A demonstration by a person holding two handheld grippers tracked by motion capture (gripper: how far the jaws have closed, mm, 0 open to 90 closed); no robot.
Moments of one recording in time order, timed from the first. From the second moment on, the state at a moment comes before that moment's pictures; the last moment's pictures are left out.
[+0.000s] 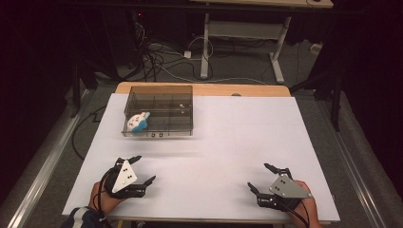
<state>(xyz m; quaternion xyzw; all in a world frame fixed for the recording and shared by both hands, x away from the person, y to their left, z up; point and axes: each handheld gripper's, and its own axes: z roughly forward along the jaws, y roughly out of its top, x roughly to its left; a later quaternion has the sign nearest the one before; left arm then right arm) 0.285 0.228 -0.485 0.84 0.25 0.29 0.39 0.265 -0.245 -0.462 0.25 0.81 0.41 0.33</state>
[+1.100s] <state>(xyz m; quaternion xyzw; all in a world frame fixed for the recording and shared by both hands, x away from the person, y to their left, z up) 0.289 0.228 -0.485 0.84 0.25 0.29 0.39 0.266 -0.247 -0.462 0.25 0.81 0.41 0.33</state>
